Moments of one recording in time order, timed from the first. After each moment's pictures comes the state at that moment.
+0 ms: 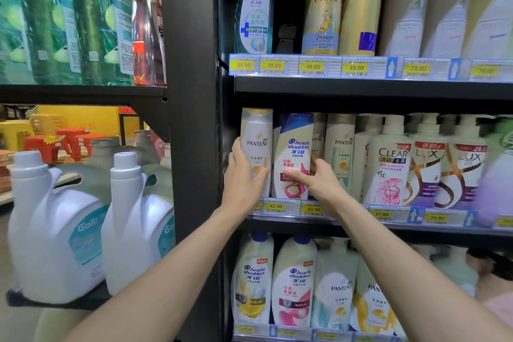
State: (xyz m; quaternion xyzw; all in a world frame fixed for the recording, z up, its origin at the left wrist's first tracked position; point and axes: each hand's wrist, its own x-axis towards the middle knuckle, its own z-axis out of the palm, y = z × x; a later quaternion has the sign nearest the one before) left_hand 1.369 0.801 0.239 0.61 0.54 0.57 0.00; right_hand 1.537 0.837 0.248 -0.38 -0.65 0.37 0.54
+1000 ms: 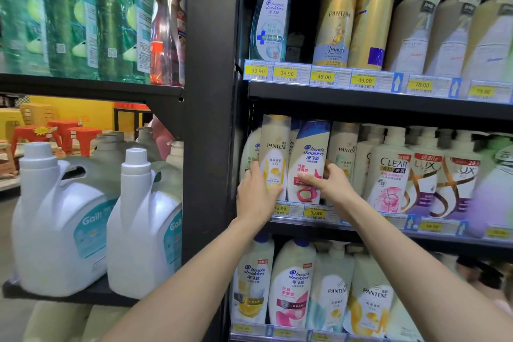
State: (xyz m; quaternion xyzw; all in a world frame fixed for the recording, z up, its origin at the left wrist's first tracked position) left_hand 1.381 0.804 0.221 0.61 0.61 0.51 0.03; right_hand 1.551 0.833 0.255 -0.44 -0.64 0.35 0.53
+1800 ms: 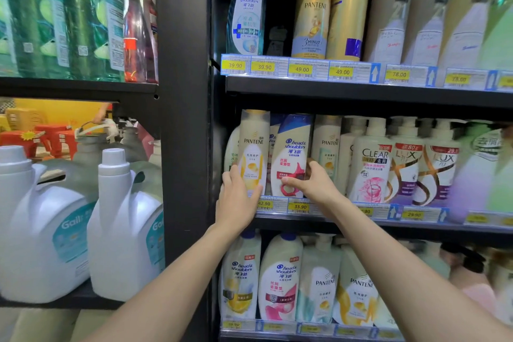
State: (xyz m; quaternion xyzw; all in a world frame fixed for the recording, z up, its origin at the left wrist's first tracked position) left_hand 1.379 0.802 0.202 0.61 0.62 0.49 0.02; right_hand 1.556 0.838 0.243 -0.46 -0.67 0.32 0.49
